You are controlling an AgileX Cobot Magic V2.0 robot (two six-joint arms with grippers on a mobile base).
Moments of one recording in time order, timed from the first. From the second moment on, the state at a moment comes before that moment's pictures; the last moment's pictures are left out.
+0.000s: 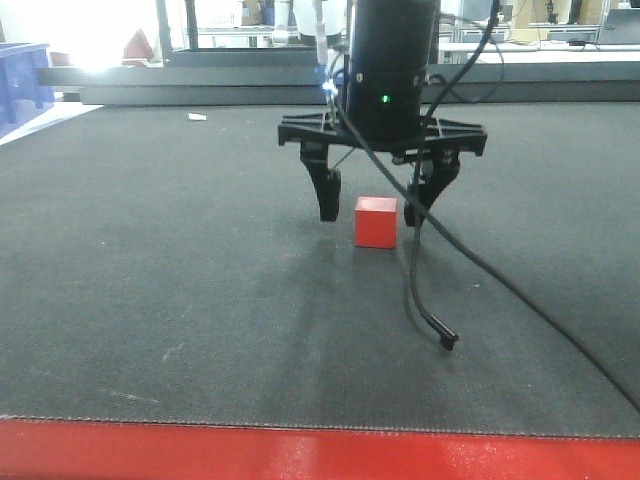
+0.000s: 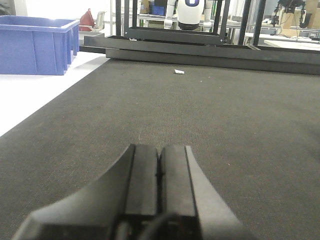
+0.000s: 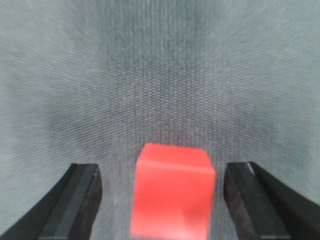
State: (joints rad) left arm -0.06 -0.01 0.03 0.00 0.01 -0.04; right arm 0.53 2.12 -1.78 -0.11 1.01 0.73
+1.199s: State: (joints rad) left arm -0.06 -0.01 0.03 0.00 0.01 -0.04; right arm 0.32 1.58 -1.32 -0.12 0.96 0.29
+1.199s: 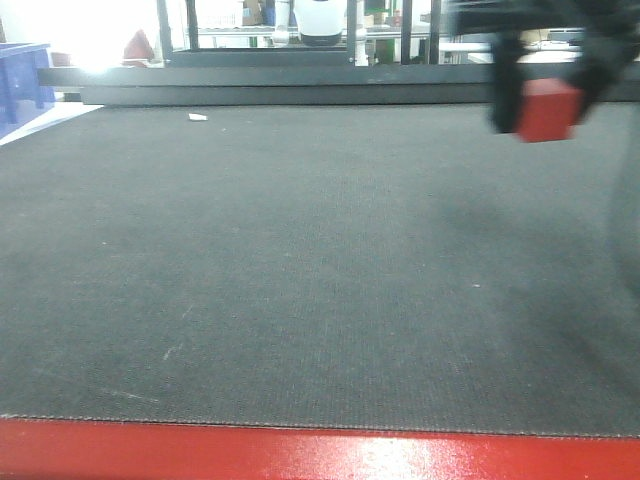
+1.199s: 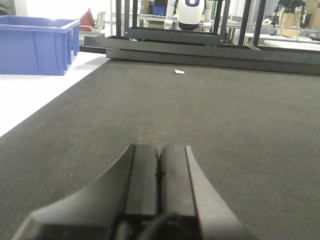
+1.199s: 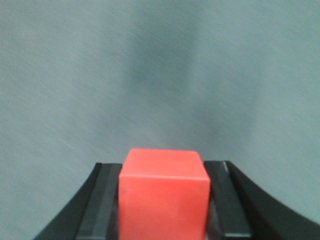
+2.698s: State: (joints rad) left arm -0.06 -0.01 0.03 0.00 0.01 -0.04; right arm 0.19 0.05 -0.57 -0.09 0.76 0.17
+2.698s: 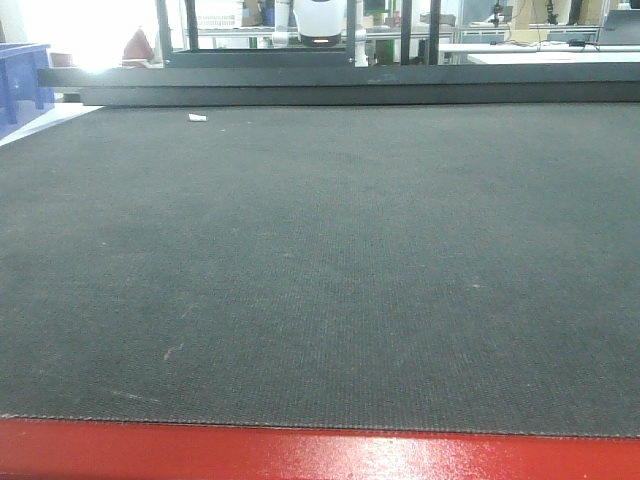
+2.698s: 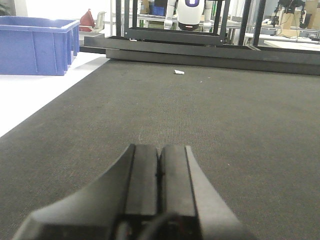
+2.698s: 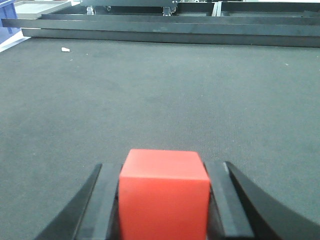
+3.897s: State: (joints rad) left arm -0.06 -0.01 0.03 0.00 0.01 -0.04; right arm 0.19 0.05 -0.57 -0.09 0.76 0.16
